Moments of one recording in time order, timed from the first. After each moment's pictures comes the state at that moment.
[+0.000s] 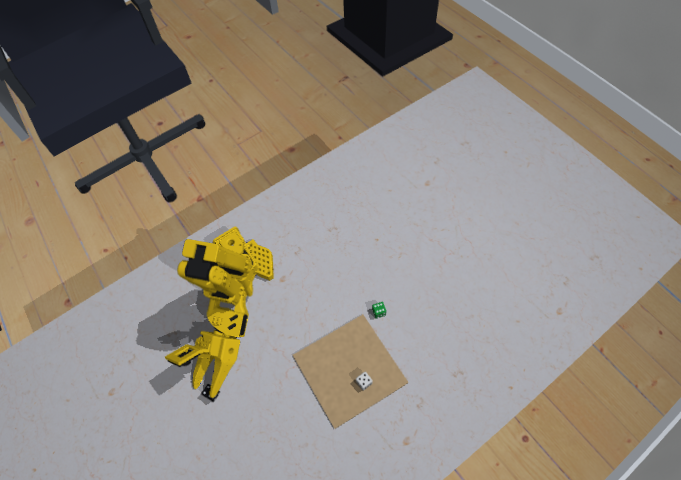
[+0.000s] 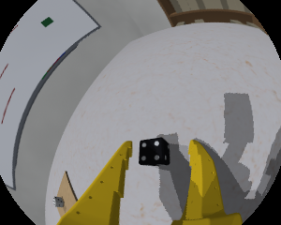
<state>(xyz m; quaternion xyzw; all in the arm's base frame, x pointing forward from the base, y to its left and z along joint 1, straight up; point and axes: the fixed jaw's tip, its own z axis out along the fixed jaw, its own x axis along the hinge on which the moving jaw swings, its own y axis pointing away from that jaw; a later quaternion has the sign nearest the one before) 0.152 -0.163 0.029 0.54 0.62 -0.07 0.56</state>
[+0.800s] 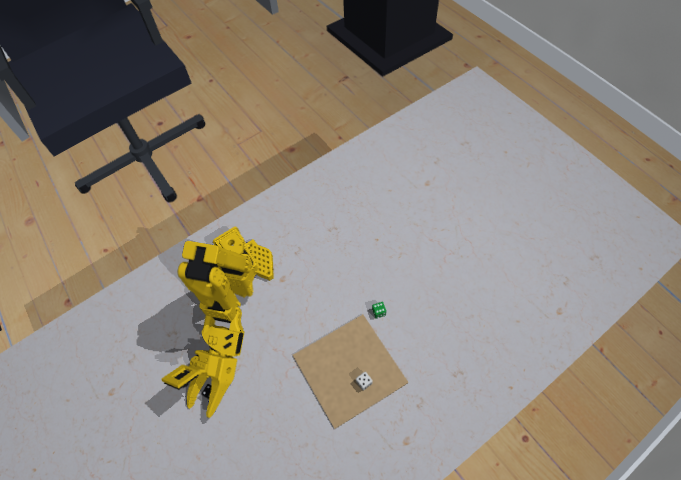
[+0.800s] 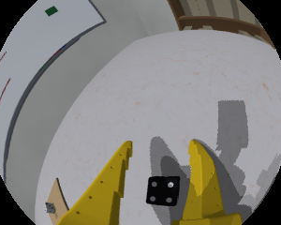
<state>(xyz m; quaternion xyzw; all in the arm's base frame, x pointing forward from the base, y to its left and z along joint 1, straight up) 0.175 -0.183 0.025 0.51 0.65 -0.10 0.56</state>
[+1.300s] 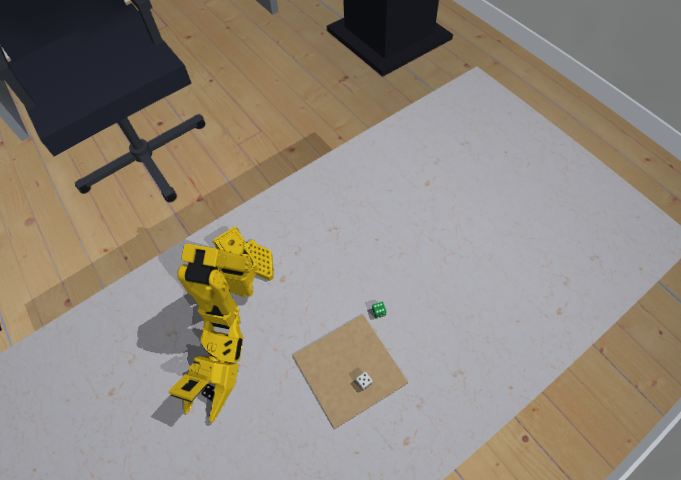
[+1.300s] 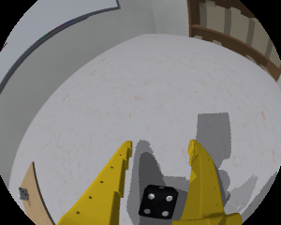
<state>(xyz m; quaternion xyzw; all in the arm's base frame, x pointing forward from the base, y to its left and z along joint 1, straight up) 0.180 -0.186 0.014 0.43 0.72 -0.16 0.52</state>
